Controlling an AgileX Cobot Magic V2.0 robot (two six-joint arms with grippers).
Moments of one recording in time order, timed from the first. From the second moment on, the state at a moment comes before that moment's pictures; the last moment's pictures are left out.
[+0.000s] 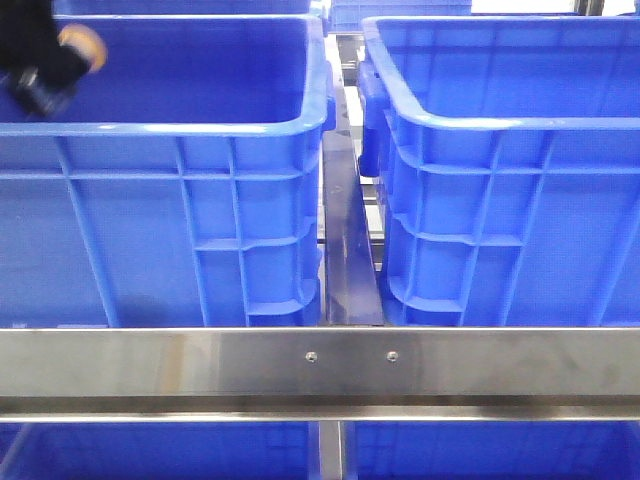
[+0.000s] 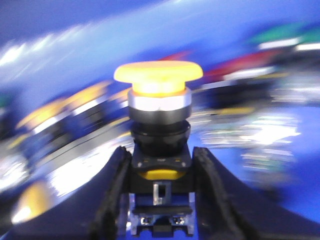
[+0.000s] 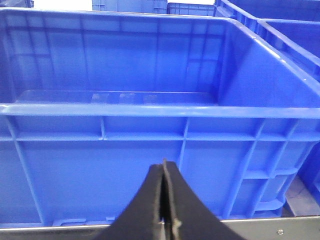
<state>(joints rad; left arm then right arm) -0.15 1.59 -1.44 -0.29 0.93 0.35 -0.11 -0.01 0.03 -0.07 0.08 0.04</state>
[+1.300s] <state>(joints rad) -0.64 1.58 -1.44 -0.62 1.01 0.73 0.04 0.43 -0.52 0.18 0.44 0.04</state>
